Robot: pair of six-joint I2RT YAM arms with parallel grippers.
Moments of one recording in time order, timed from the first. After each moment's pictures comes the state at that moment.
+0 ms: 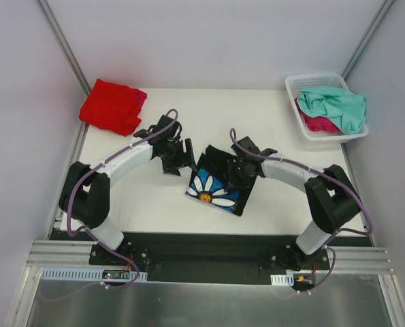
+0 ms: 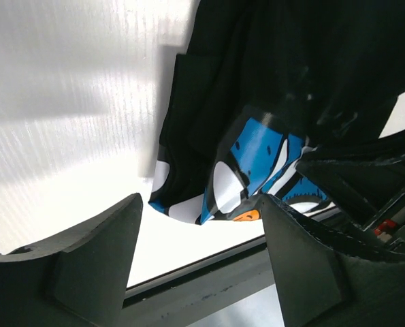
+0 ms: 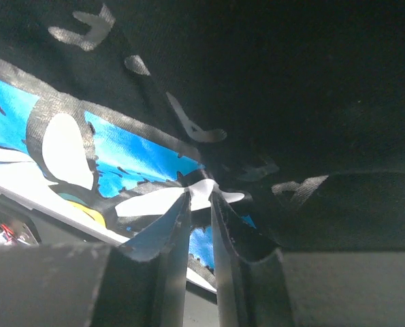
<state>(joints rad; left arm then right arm) -0.48 1.63 1.16 -0.65 0.30 -0.66 0.62 1.67 1.01 -0.51 -0.25 0.62</state>
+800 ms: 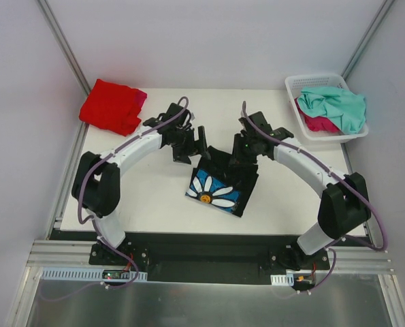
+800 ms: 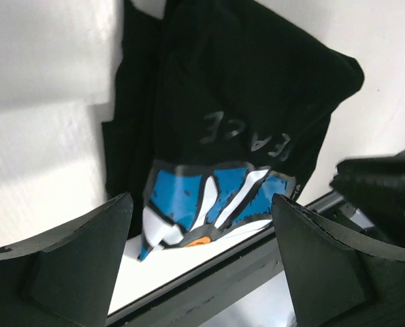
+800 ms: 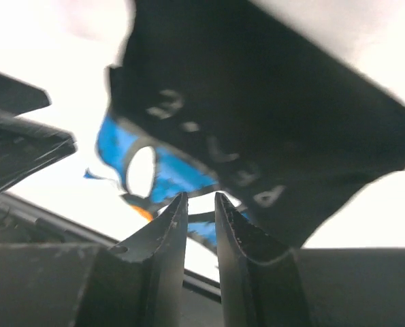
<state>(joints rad) -0.51 1.73 1.36 -0.65 0.34 -0.64 0.57 1.58 1.27 -0.70 -0.17 0.54</state>
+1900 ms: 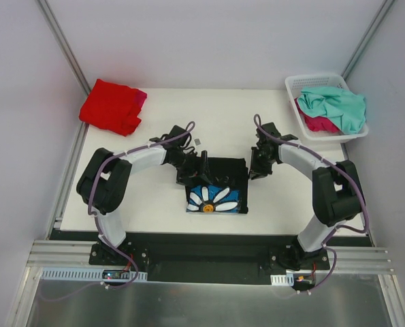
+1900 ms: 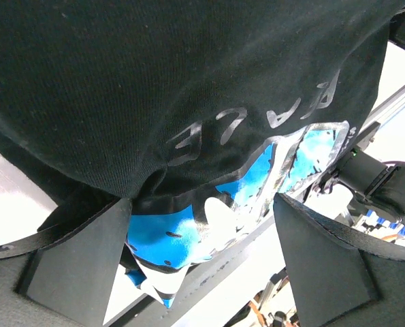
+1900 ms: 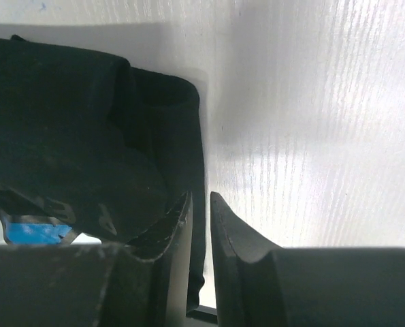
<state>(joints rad) -0.53 1.82 1.12 -0.46 0.61 -0.60 0.35 1.69 1.09 -0.67 -0.15 0.46</state>
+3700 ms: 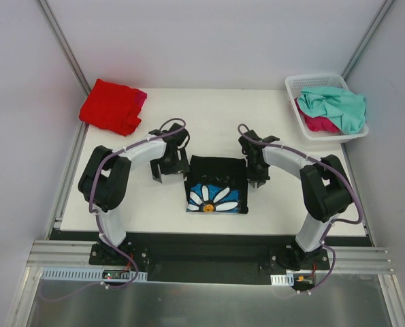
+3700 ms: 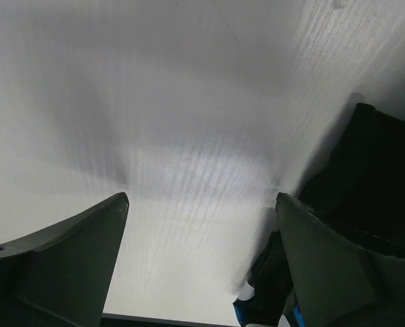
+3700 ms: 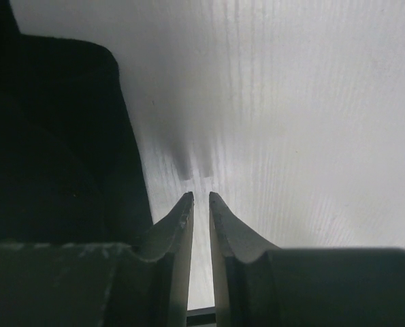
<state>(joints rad) -0.50 1.83 1.23 -0.81 -0.12 -0.72 0.51 1.76 1.14 -0.85 0.20 0.54</state>
